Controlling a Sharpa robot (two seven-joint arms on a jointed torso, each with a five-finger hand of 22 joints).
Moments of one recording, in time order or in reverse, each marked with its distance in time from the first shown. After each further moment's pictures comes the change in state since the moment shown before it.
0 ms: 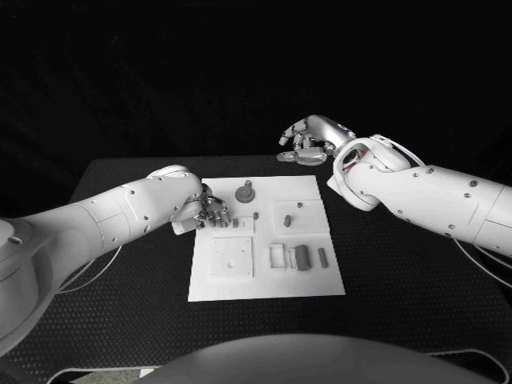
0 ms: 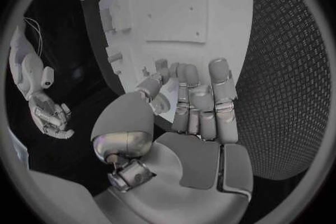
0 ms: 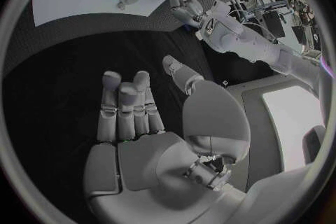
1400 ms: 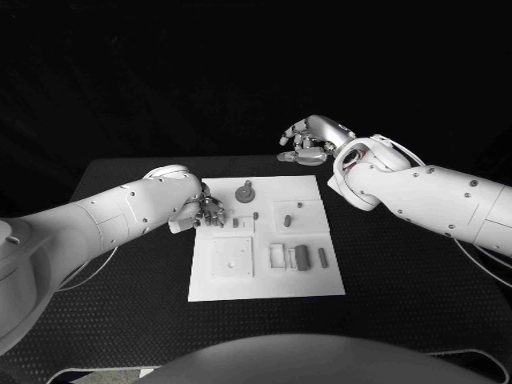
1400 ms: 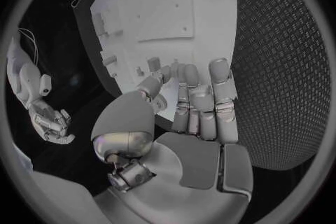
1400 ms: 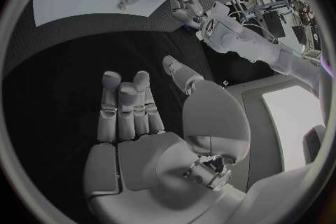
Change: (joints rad) left arm 0.002 -0.004 0.001 0.000 -0.082 0.007 0.001; left_hand 0.061 -0.008 0.014 -0.050 0.046 0.007 -0.001 -0.010 0.012 0.010 -0.004 0.000 0.001 0.012 -0.002 0.000 0.009 0.001 0.003 -0.003 0.011 0.000; right arm 0.000 -0.001 0.000 -0.002 0.001 0.002 0.000; right_hand 0.000 0.000 0.000 0.005 0.000 -0.006 -0.001 0.000 -0.001 0.000 0.000 0.004 -0.001 0.000 0.000 0.000 -0.001 0.000 -0.002 0.002 0.000 0.000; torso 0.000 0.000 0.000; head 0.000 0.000
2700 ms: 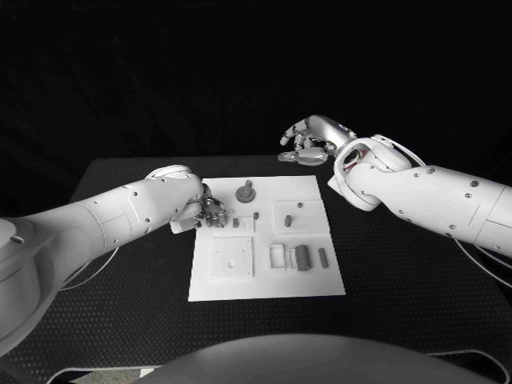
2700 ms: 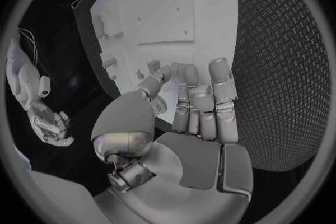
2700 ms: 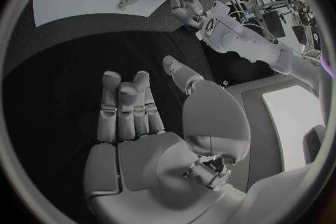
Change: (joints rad) left arm -0.002 0.008 -0.001 -0.005 0.003 0.010 -0.011; left_hand 0.004 0.004 -0.008 0.005 -0.015 0.002 -0.005 -0.005 0.001 0.002 0.002 0.000 0.000 0.000 0.000 0.000 0.001 -0.001 0.000 0.000 0.000 0.000; right arm 0.000 0.000 0.000 0.000 0.000 0.000 0.000; right_hand 0.000 0.000 0.000 0.000 0.000 -0.001 0.001 0.000 -0.001 0.000 0.000 0.000 -0.001 0.000 0.000 0.000 0.000 0.000 0.002 -0.002 0.000 0.000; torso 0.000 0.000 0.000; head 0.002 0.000
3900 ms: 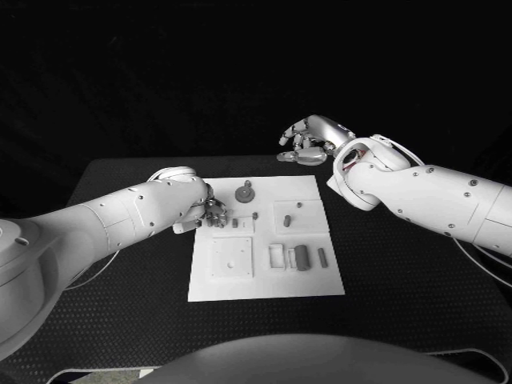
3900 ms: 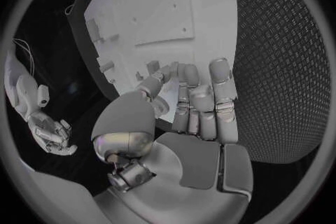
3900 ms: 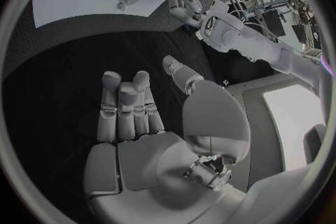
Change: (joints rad) left arm -0.005 0.017 0.000 0.003 -0.071 -0.014 -0.006; left_hand 0.003 0.003 -0.001 -0.002 -0.012 0.002 0.002 -0.001 0.006 -0.001 -0.001 0.000 -0.001 0.001 0.001 0.000 0.002 0.000 0.000 0.000 0.000 0.000; right arm 0.000 -0.002 0.000 0.001 0.011 0.002 0.000; right_hand 0.000 0.000 0.000 0.000 0.000 0.001 0.001 0.000 -0.002 0.000 0.000 0.000 -0.002 0.000 0.000 0.000 -0.001 0.000 -0.002 0.002 0.000 0.000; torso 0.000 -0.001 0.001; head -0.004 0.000
